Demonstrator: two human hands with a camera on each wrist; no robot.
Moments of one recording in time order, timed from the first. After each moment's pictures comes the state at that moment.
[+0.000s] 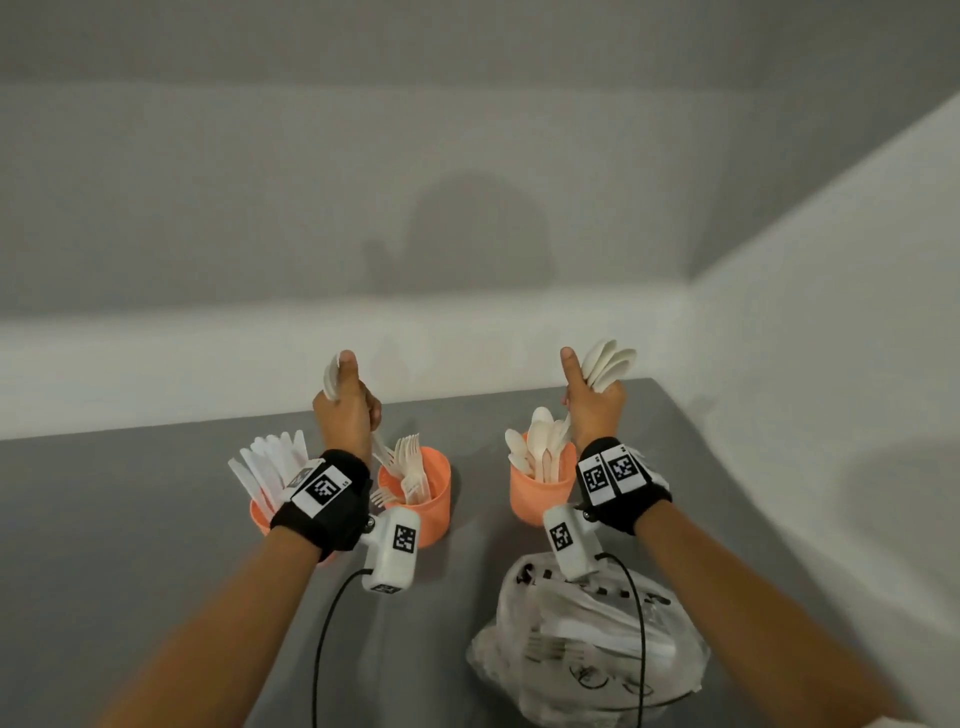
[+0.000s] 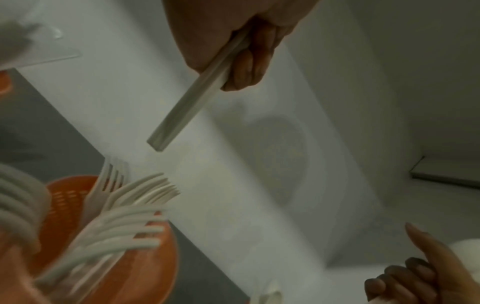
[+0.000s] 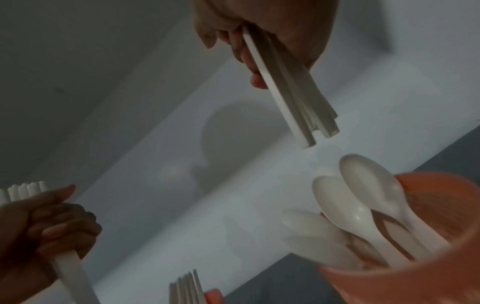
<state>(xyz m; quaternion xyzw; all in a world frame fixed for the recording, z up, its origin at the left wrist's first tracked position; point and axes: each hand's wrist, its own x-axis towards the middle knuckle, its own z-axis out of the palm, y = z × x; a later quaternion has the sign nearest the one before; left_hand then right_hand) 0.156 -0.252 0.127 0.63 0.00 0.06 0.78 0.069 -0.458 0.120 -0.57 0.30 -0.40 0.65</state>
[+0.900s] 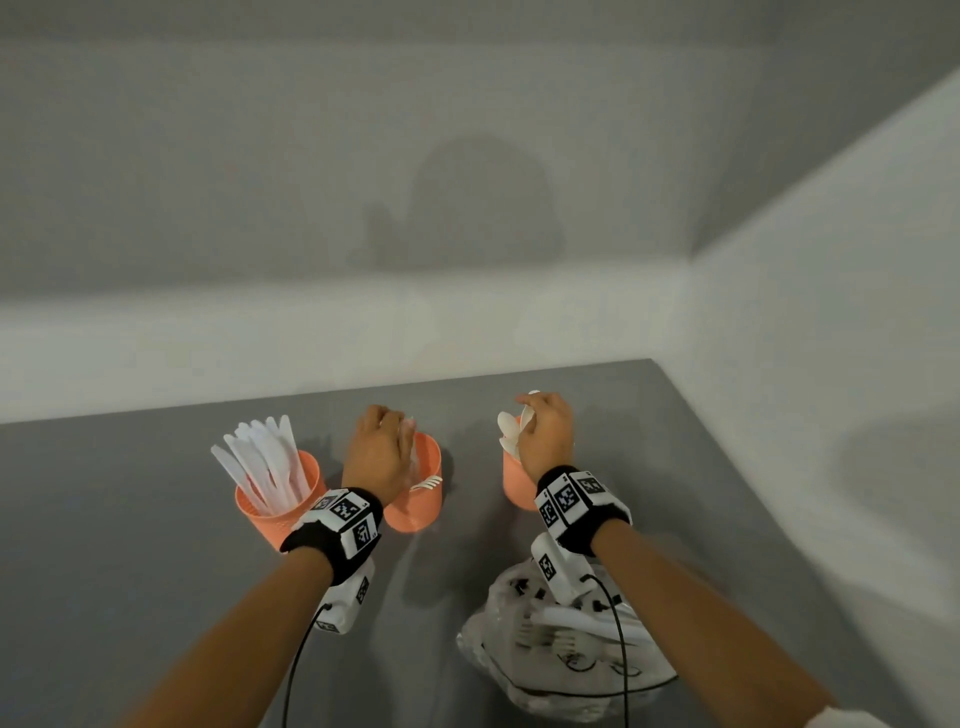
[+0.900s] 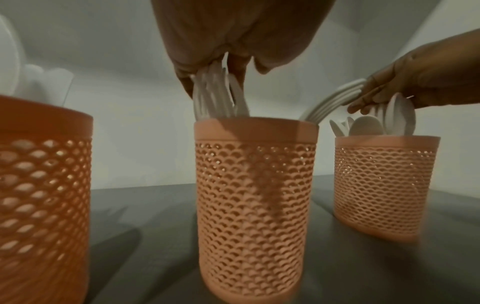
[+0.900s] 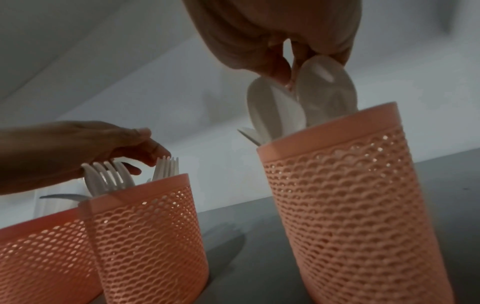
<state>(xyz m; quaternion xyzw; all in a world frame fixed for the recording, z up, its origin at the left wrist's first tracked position) 0.155 -0.254 0.040 0.92 -0.24 0.03 0.31 0.071 -0.441 0.049 -0.85 0.26 -0.24 0.39</state>
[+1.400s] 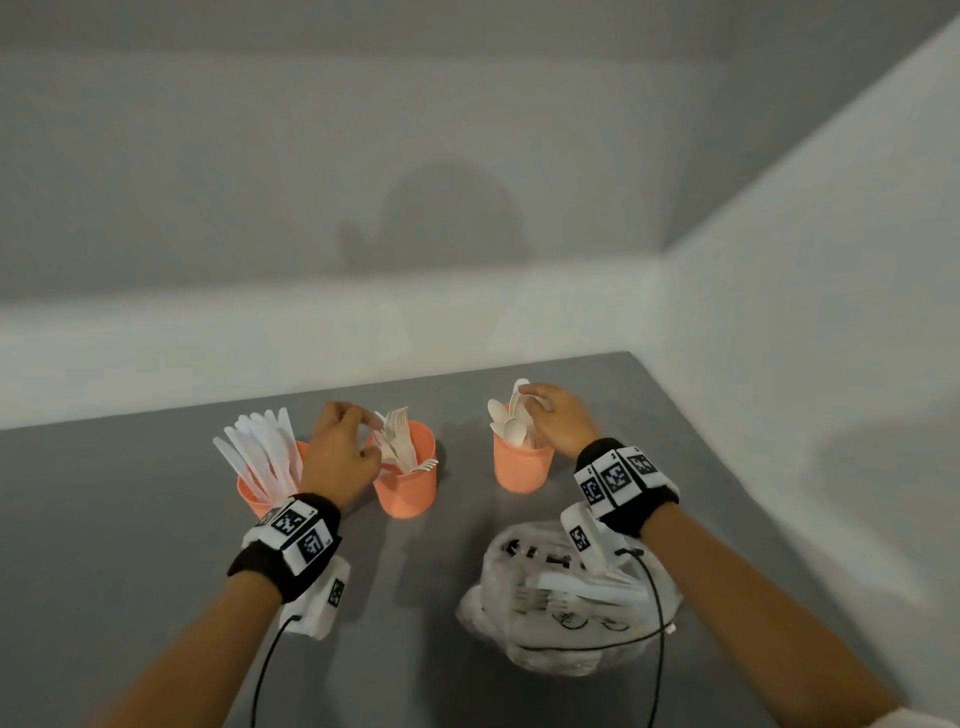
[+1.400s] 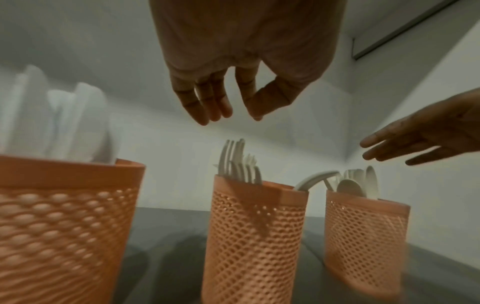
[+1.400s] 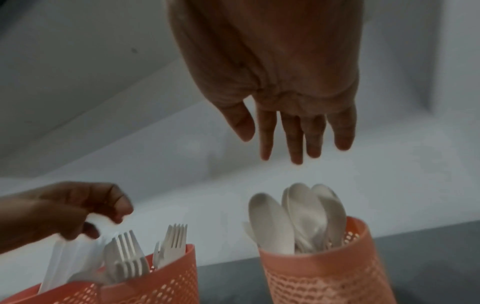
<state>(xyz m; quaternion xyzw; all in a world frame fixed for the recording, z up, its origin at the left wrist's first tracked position) 0.139 -0.210 0.058 0.90 -0.23 0.06 0.37 0.033 -0.455 0.093 -0.89 0.22 -0.10 0.39</state>
